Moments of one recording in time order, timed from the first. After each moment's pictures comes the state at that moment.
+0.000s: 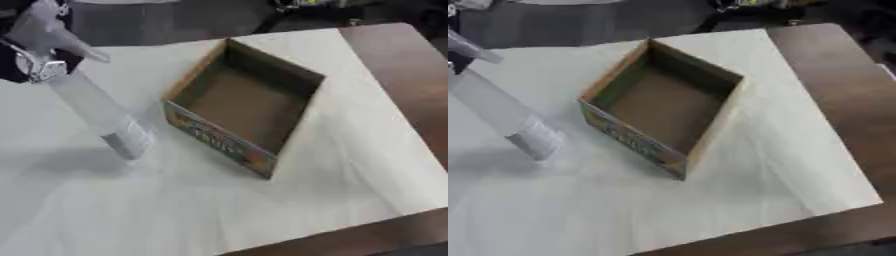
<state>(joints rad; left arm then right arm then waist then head) -0.90 1.03 -0.30 -1.80 -0.10 0.06 -0.64 -0.31 -0.49 -0.35 -1.76 -0.40 -0.10 0.32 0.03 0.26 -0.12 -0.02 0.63</state>
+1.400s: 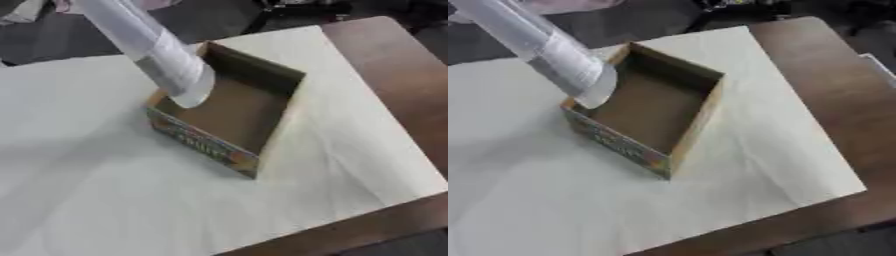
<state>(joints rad) -1.14 0.95 -0.27 -1.71 -0.01 0.05 -0.53 -0.32 -0.50 -0.36 -1.76 -0.41 -0.10 0.32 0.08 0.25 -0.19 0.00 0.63</state>
